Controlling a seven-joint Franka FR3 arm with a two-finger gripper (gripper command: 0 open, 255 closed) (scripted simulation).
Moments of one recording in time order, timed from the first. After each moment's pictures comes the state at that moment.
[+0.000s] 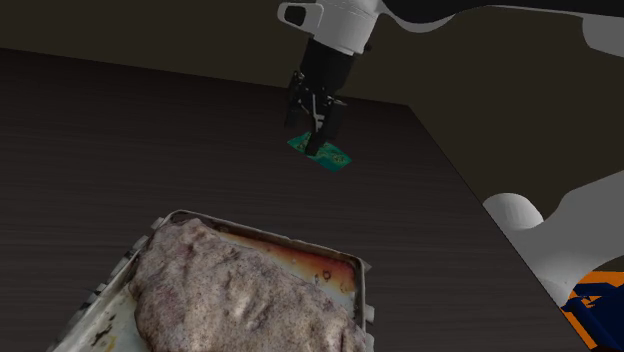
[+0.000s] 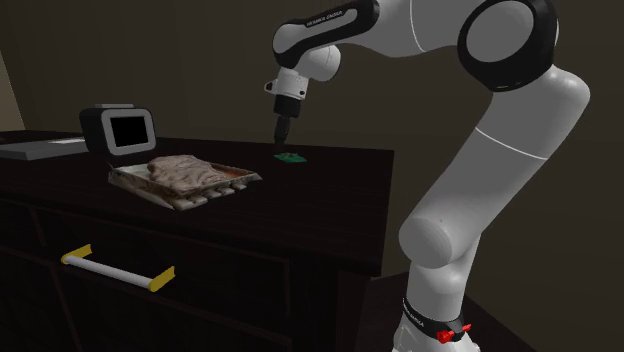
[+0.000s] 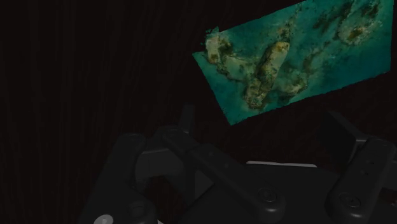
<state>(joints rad) 0.44 -0.40 0.05 -2.12 0.25 1.83 -0.85</state>
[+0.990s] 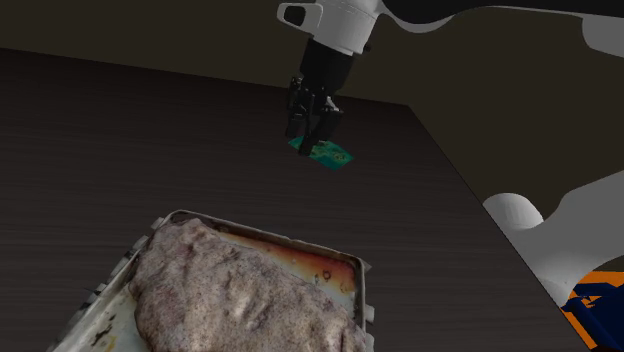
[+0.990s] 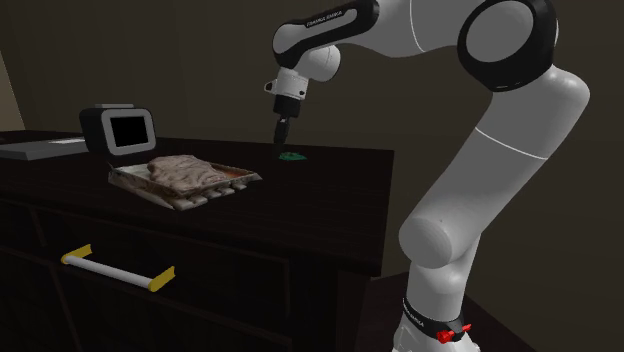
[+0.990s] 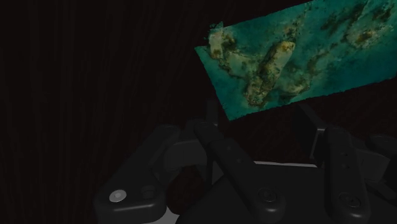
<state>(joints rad) 0.44 -0.40 0.05 -2.12 0.25 1.83 -0.85</state>
